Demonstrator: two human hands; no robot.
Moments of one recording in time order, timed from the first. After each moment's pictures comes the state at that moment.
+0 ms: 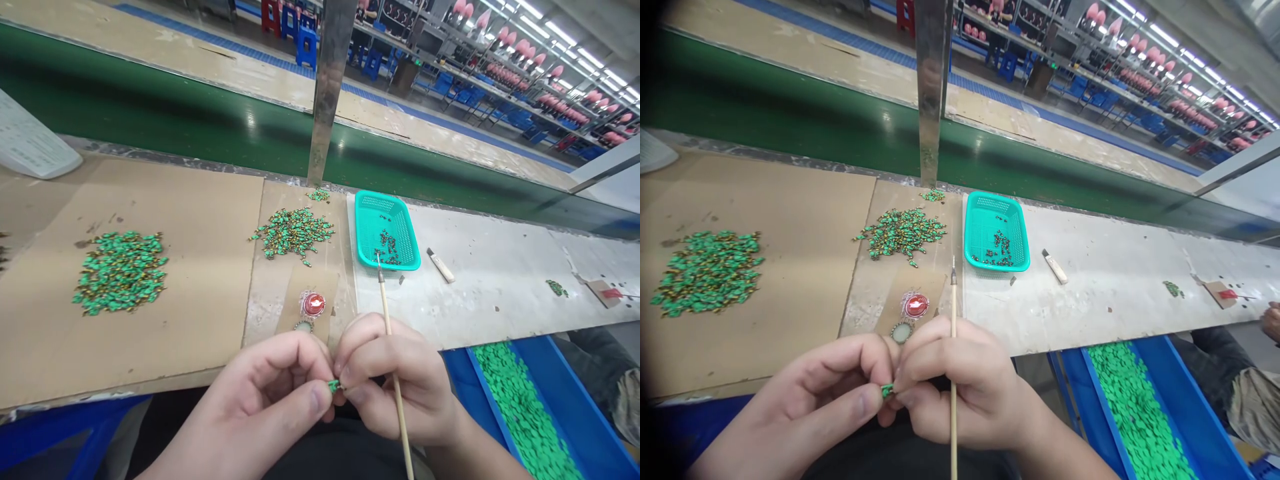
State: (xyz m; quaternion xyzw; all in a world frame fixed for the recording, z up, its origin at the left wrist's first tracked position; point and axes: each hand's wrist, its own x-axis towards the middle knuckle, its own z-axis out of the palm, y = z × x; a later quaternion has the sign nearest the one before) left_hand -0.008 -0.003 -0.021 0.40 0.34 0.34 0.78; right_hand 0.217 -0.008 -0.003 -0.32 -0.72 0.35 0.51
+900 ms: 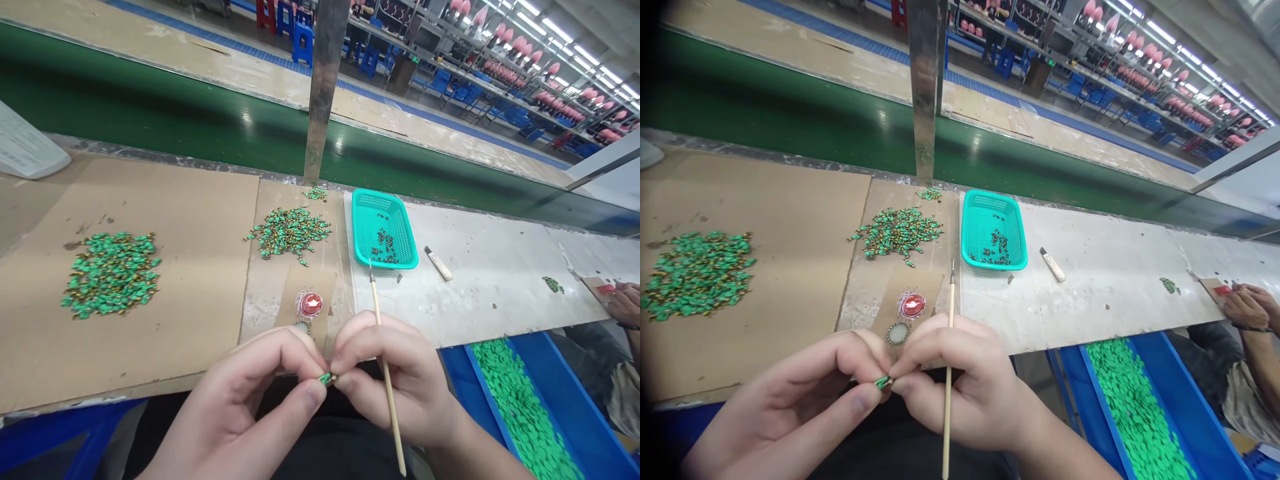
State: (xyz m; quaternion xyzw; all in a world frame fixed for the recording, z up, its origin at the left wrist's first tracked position) left_hand -0.014 0.004 -0.021 0.59 0.34 0.38 0.62; right_hand 0.219 -0.011 -0.003 -0.37 -0.70 0.36 0.50
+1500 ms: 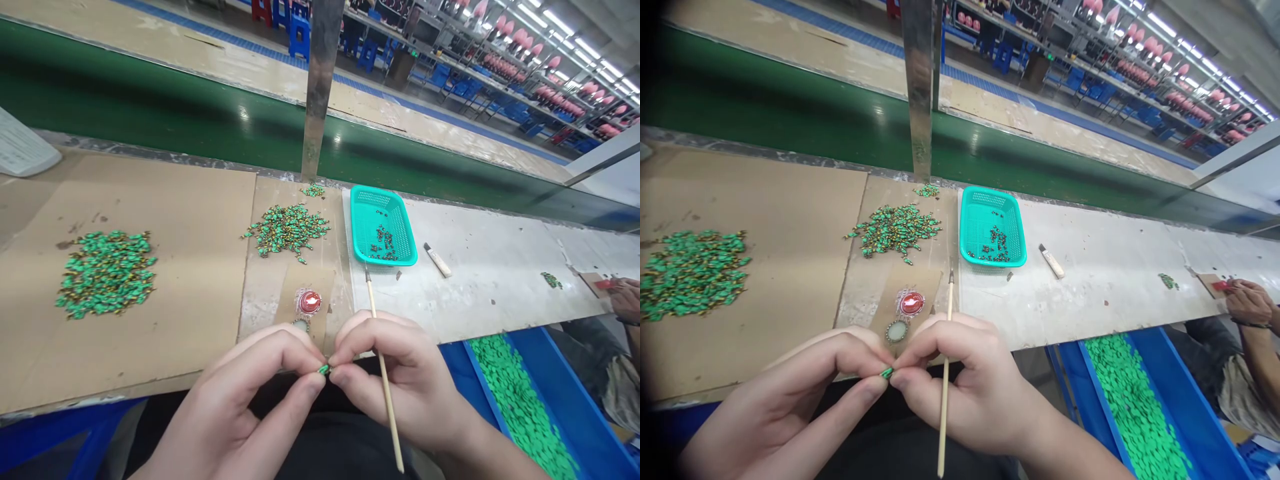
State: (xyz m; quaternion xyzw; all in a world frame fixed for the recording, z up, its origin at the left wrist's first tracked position) left_hand -0.025 0.001 -0.033 0.68 0.36 0.38 0.51; right_hand 0.217 -0.013 0.005 -0.42 -0.65 0.41 0.48
